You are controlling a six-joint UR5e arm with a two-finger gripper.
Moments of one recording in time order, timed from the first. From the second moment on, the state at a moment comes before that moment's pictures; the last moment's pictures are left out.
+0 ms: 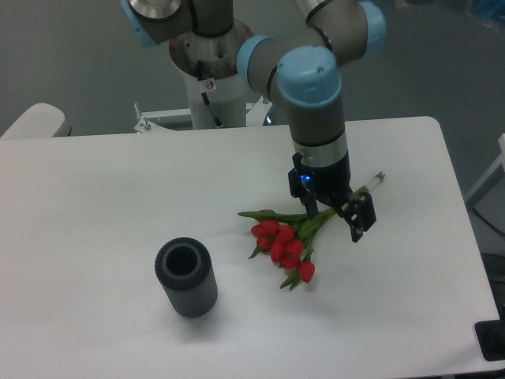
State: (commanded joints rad) arm 2.57 -1.85 -1.54 -0.83 1.44 1.25
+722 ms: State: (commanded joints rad) arm 2.72 -1.89 -1.33 -1.13 1.44 1.68
